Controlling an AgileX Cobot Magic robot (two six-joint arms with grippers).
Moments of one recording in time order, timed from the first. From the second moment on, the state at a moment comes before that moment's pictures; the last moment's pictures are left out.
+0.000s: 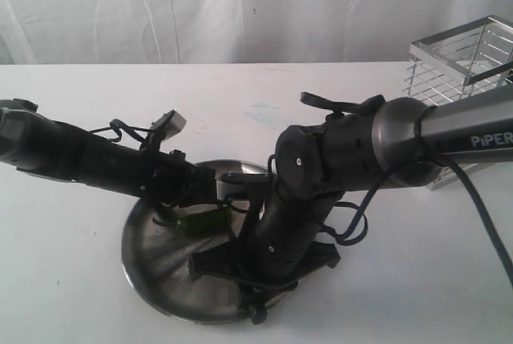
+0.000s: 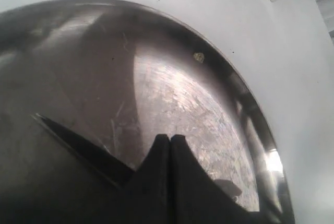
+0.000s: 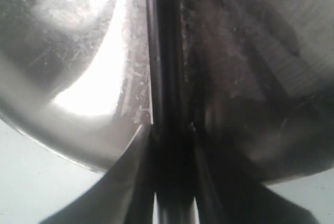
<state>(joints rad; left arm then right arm) -0.21 2.11 -1.06 -1.60 0.82 1.44 0.76 1.88 -1.06 0.38 0.68 0.19</state>
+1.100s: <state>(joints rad) -0.21 2.03 -1.05 -1.47 0.81 1.45 0.76 1.88 -1.08 0.04 0.75 0.41</state>
